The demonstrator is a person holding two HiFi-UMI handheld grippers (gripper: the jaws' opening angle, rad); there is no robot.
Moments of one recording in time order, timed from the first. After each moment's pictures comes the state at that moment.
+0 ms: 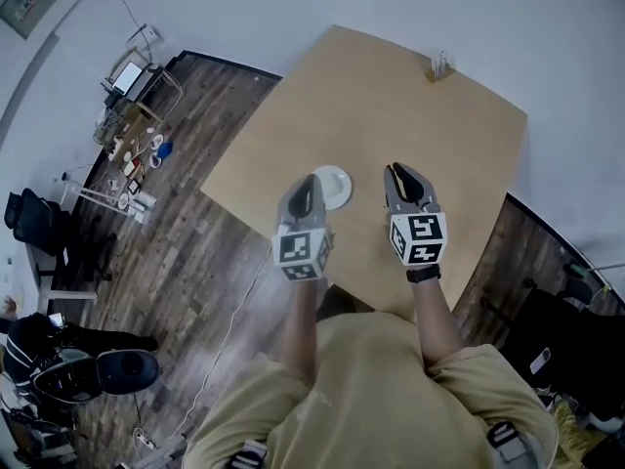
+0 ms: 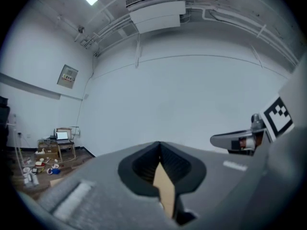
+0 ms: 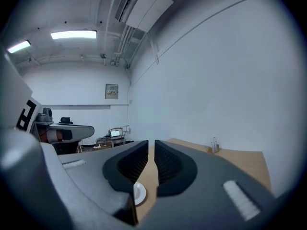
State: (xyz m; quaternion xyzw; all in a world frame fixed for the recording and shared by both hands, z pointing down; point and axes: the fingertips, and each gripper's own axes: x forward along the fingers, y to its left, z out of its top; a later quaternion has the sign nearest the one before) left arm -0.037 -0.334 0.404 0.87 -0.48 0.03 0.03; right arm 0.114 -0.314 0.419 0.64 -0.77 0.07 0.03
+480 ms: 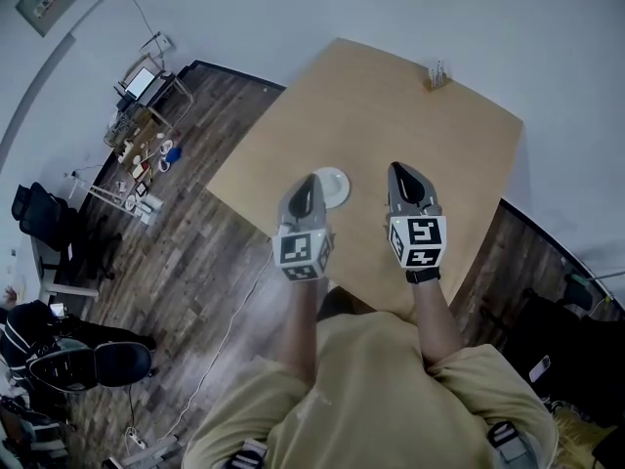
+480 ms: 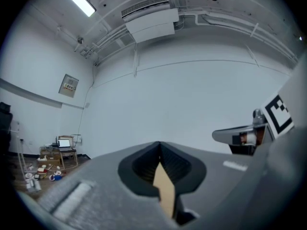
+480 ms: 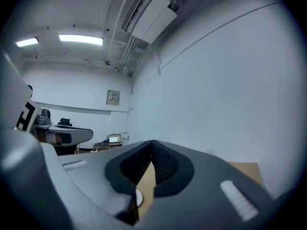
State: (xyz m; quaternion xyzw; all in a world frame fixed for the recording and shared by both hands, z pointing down) left arm -0.028 -0.285 0.372 0.87 -0.49 0.01 0.00; right arm 0.125 -0.265 0.376 0.64 -0.77 0.02 0.01
